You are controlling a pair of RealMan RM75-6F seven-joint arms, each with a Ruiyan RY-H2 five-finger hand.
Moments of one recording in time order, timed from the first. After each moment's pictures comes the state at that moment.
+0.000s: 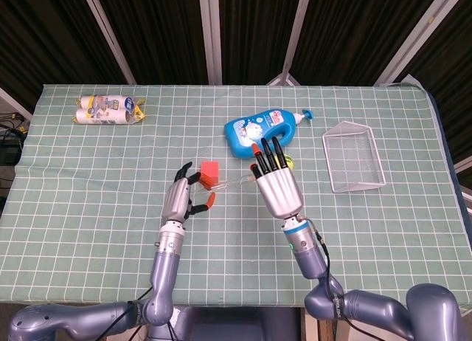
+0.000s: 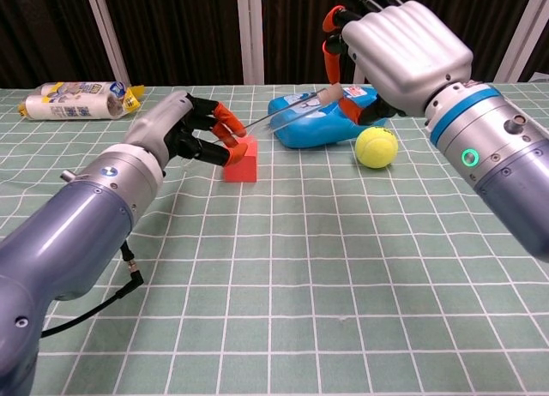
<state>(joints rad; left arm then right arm) -0.66 -2.04 -0.44 -1.47 0.96 1.28 0.21 0.71 -1.82 0.27 -1.31 -1.45 1.38 -0.73</state>
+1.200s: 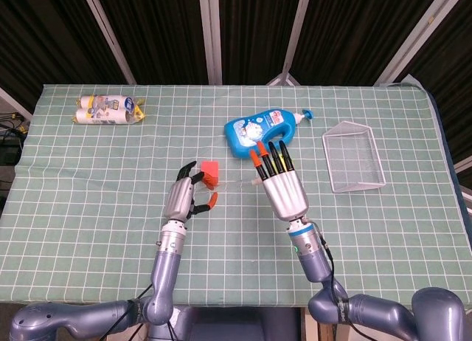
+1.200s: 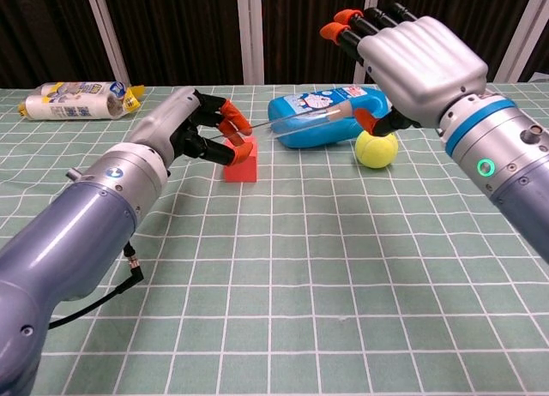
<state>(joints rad) -0.68 -2.04 -0.42 -1.44 1.02 1.27 0.21 0.67 -1.80 0.26 -1.35 -1.41 1.38 -0.75</state>
